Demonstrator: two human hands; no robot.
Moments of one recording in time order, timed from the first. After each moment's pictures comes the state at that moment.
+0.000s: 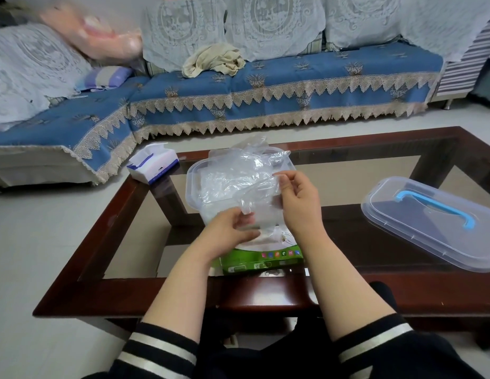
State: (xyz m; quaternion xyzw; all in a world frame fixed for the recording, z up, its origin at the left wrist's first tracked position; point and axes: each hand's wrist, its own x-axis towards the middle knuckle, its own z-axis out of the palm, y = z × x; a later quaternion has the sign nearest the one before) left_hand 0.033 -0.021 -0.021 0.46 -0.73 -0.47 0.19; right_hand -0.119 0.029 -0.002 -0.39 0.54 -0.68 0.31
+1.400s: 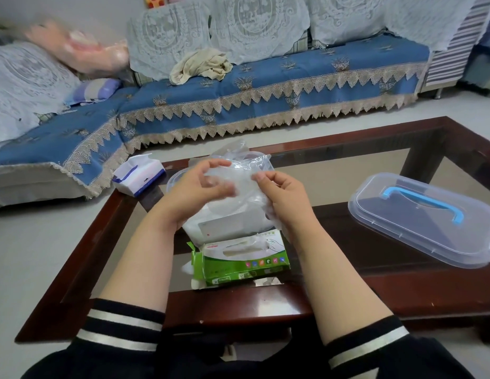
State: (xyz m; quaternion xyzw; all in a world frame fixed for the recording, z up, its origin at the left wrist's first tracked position) left_hand 0.014 -0.050 0.060 0.40 -0.74 -0.48 0.25; right_hand -0.145 0.024 0.011 -0.33 0.45 -0.68 0.48
